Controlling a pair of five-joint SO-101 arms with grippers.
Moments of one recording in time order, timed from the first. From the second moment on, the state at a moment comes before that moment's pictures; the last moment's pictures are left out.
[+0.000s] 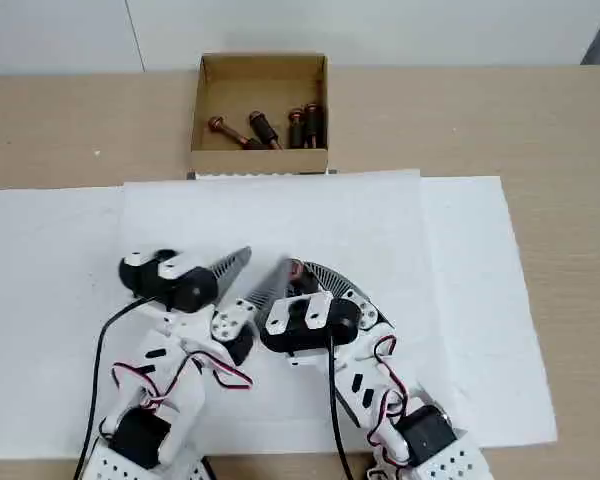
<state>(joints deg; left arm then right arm) 21.6 -103.4 92.4 32.7 19.8 -35.3 -102.2 95.6 28.7 20.7</state>
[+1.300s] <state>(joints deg) -3.4 -103.4 96.6 43.3 8.4 -13.0 -98.3 77.1 47.6 -3.7</state>
